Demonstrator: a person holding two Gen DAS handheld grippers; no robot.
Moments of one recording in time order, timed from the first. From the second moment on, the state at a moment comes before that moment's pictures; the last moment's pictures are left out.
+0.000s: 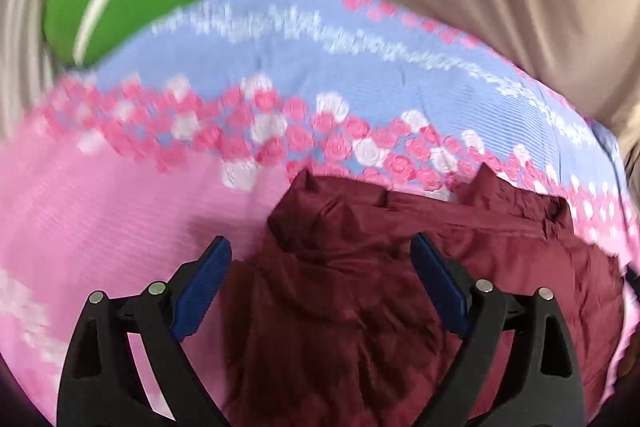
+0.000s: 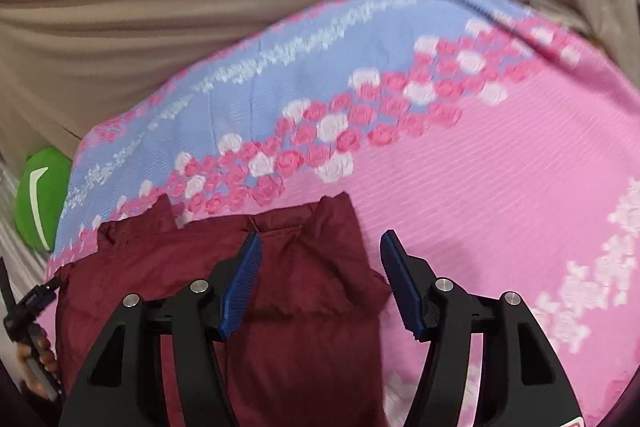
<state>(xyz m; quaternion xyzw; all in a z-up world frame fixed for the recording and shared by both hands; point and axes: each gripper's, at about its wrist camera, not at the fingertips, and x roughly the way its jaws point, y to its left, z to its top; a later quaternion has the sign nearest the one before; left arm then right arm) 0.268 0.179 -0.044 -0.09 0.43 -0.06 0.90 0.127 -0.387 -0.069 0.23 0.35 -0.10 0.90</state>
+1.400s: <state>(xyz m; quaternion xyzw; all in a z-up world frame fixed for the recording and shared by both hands) 0.110 0.133 -0.077 0.05 0.43 -0.13 0.89 0.007 -0.304 -0.119 0.15 0.41 -0.07 0.90</state>
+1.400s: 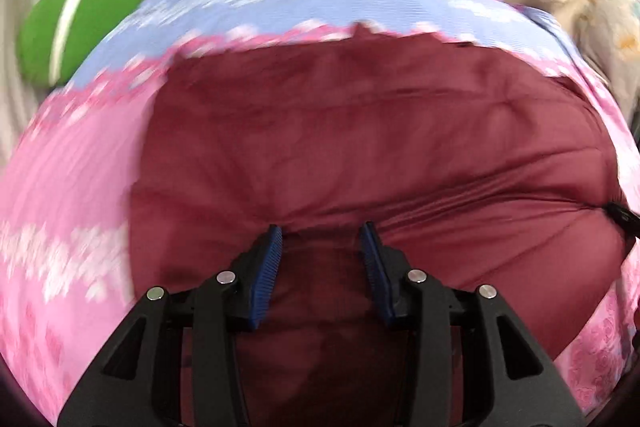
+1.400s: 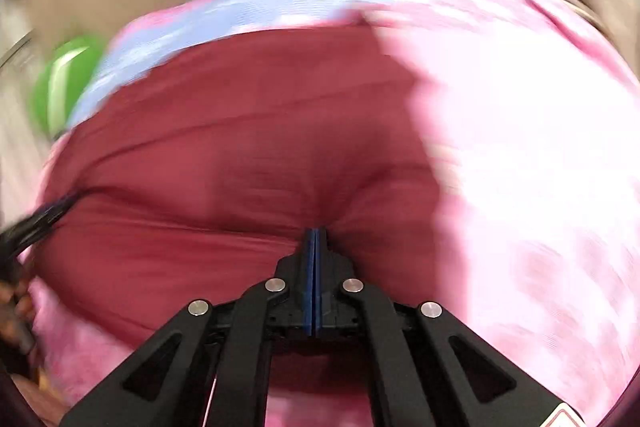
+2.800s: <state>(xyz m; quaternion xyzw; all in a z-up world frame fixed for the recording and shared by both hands) 0.227 0.064 -0.080 0.07 0.41 -0.07 0.91 0.226 -0.154 -0.077 0.07 0.43 0.03 0.90</state>
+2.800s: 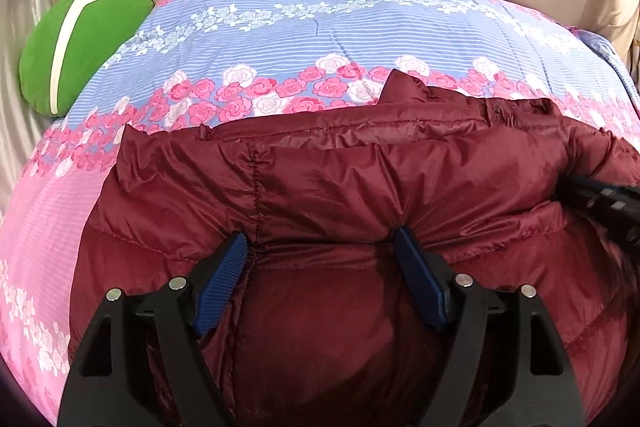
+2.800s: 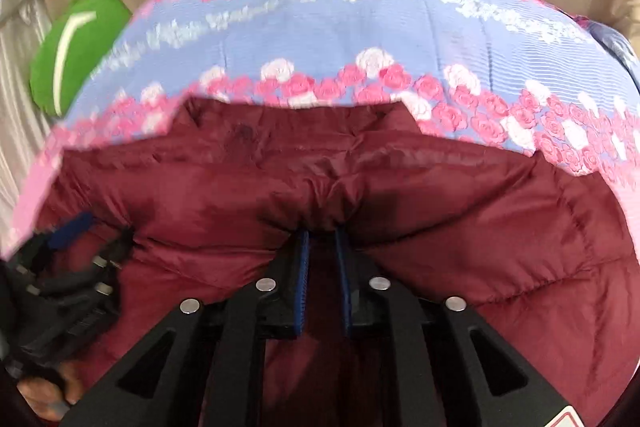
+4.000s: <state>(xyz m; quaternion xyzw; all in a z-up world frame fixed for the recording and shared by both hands) 0.247 0.099 -0.060 0.00 0.41 -0.09 0.91 0.248 -0.152 -0.067 0.06 0.38 -0.01 0.92</state>
